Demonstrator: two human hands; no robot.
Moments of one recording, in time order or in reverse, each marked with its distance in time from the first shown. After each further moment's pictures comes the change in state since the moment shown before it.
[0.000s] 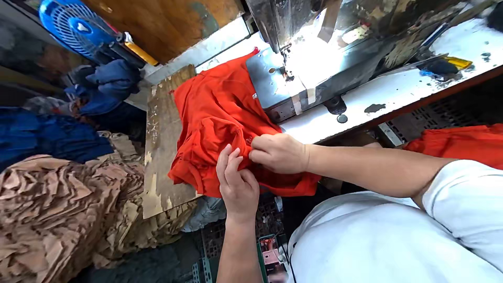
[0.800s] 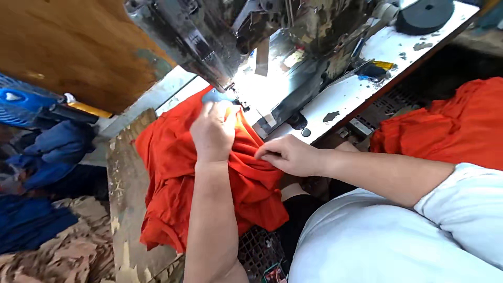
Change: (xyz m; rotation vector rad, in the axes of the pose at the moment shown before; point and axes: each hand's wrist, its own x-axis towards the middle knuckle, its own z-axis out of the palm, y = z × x) left_hand 0.177 0.004 0.102 0.012 -0.313 0.215; right_hand -0.038 0.015 -0.090 0.432 -0.023 0.736
